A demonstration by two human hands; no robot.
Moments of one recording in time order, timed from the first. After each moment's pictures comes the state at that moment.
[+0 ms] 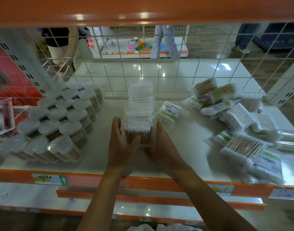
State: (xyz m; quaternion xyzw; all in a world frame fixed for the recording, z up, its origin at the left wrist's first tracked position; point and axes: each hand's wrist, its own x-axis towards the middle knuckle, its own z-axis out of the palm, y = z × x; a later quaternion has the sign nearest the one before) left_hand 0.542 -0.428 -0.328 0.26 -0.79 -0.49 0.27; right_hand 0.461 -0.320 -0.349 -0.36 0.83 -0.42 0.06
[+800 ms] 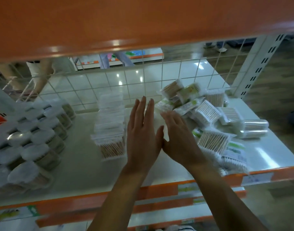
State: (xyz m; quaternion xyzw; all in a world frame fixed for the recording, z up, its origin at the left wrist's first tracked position) left_hand 0.469 -0.333 -0.286 0.06 -0.92 -0.22 0.32; right_hand 0.427 -0.231 -0.290 -0.30 0.90 -0.30 -0.10
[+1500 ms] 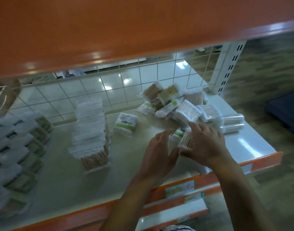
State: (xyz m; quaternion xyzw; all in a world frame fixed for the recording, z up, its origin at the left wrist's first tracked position) left_hand 0.458 -0.278 -0.315 -0.05 -0.93 -0.36 0.09; right_hand 0.418 -0.135 -0.281 -0.09 0.99 -0.12 0.05
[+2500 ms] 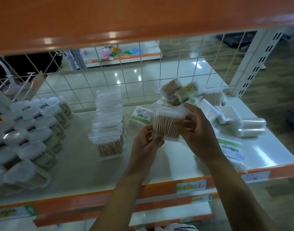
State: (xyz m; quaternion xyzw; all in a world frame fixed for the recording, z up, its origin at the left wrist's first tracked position) left_hand 0.483 -0.326 -0.307 0.13 -0.64 -0.75 0.10; right_hand 0.422 -0.189 -0.273 -0.15 0.79 -0.60 0.02
